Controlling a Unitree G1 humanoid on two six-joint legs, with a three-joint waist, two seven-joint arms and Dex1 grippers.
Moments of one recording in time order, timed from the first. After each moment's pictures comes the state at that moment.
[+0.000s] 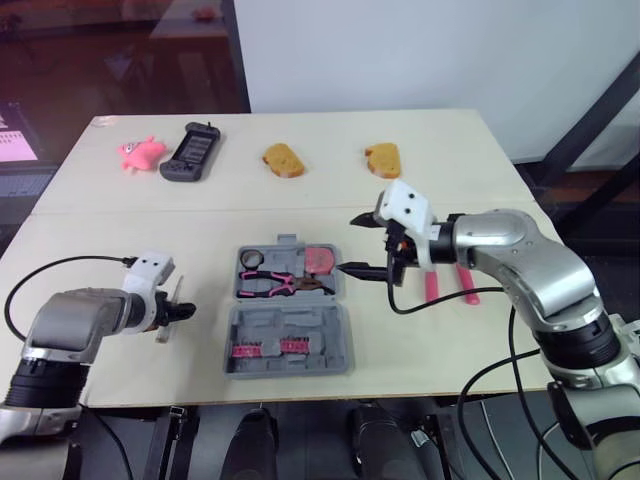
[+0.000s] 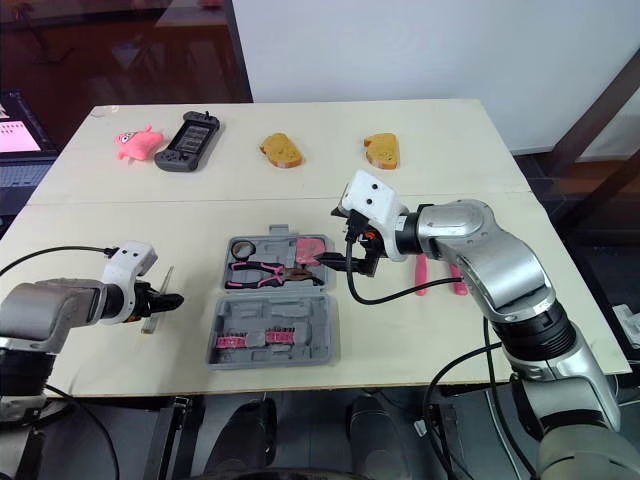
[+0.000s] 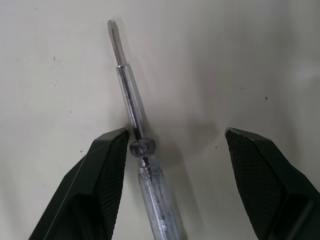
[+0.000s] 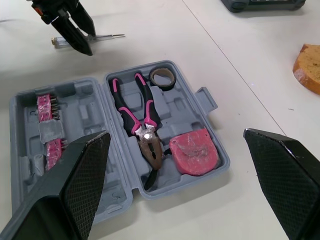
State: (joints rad) left arm -0.30 0.77 0.08 -0.03 -0.31 1.21 -0.57; right arm -0.69 -0.69 0.23 -0.36 0.37 0.85 0.88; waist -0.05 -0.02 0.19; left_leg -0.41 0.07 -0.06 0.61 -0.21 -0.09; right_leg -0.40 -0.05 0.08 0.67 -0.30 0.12
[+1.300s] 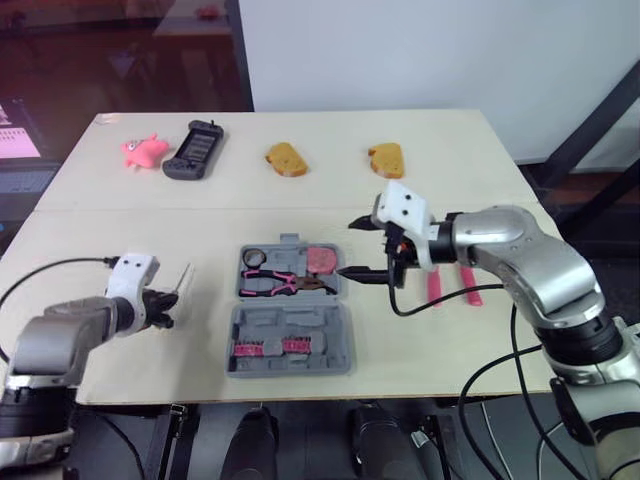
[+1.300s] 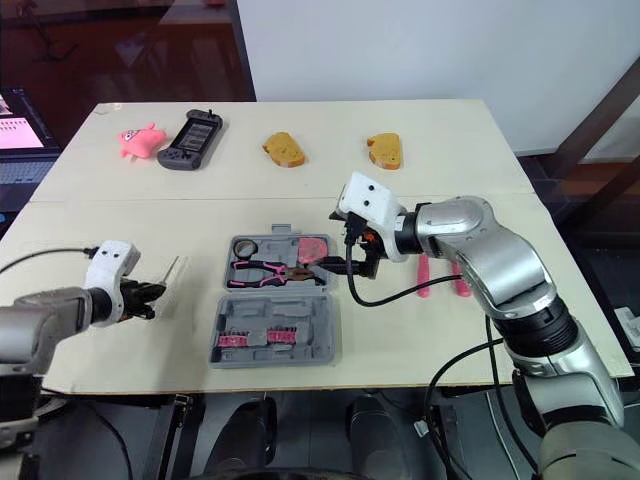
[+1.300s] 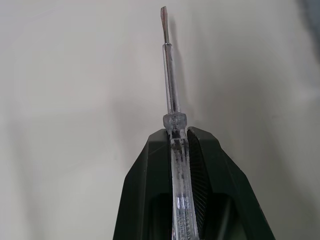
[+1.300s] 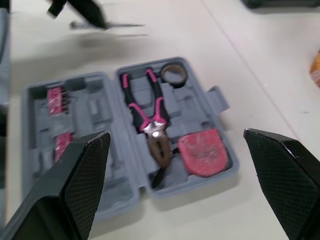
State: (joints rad) left arm -0.24 0.87 0.12 -0.08 -0.33 0.99 -0.70; right arm -0.68 -0.74 0.24 -0.40 0.39 0.88 0.94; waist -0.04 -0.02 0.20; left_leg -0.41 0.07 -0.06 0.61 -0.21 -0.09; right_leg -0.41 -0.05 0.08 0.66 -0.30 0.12
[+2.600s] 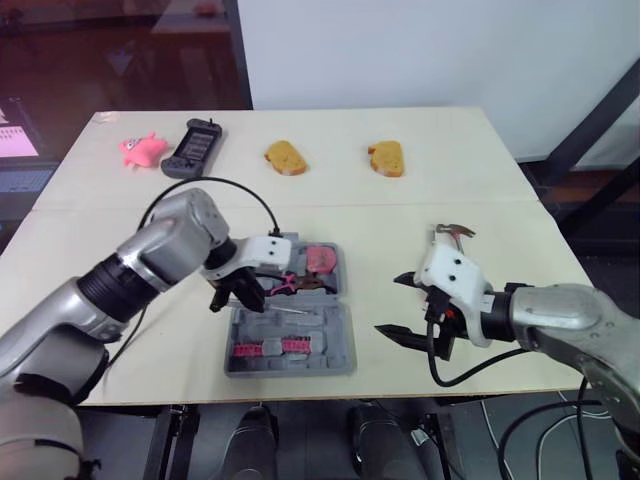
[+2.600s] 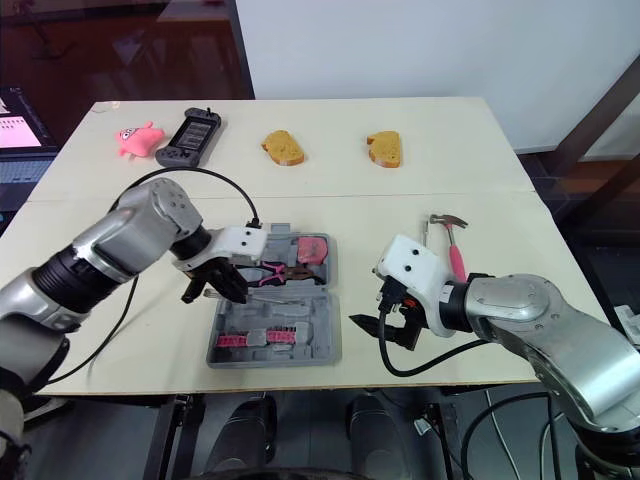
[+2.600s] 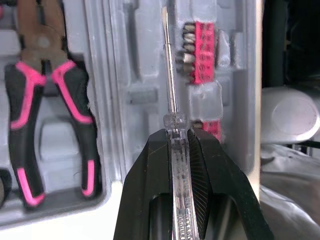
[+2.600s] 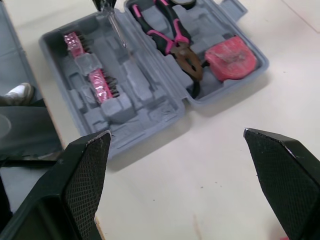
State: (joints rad) left arm -0.95 0.78 -0.74 -0.02 0.05 0.80 -1.57; right arm -0.30 -0.88 -0.05 -0.86 0.63 1.21 0.66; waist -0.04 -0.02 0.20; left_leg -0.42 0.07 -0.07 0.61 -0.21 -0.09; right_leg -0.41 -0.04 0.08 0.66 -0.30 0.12
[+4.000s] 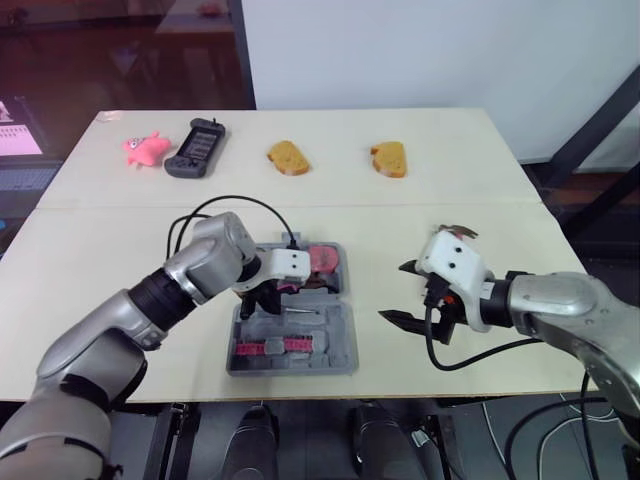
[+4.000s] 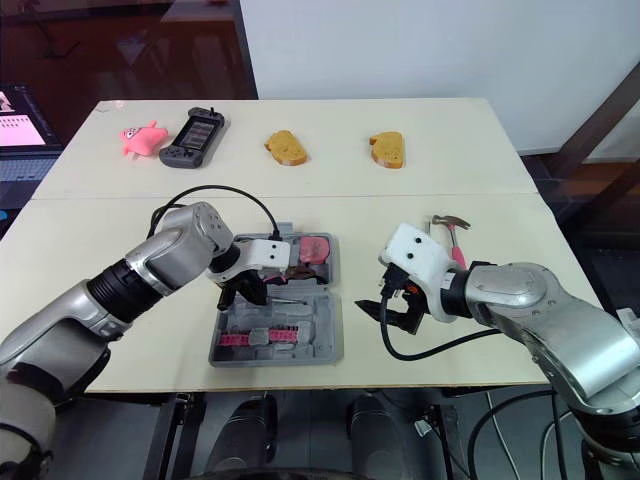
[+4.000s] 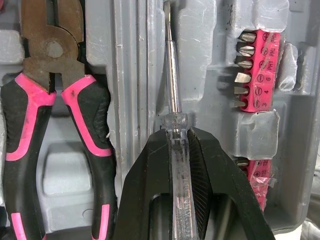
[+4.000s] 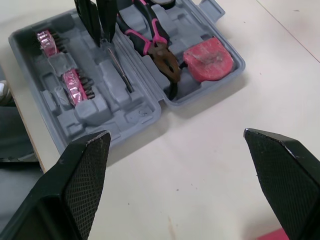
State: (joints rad) left arm -0.93 0.65 -0.77 0.10 0.17 0.80 -1.45; right arm -0.33 -0.92 0.00 -0.78 0.60 1.14 0.64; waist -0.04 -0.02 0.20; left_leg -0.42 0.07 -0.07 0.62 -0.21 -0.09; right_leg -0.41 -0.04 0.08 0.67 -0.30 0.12
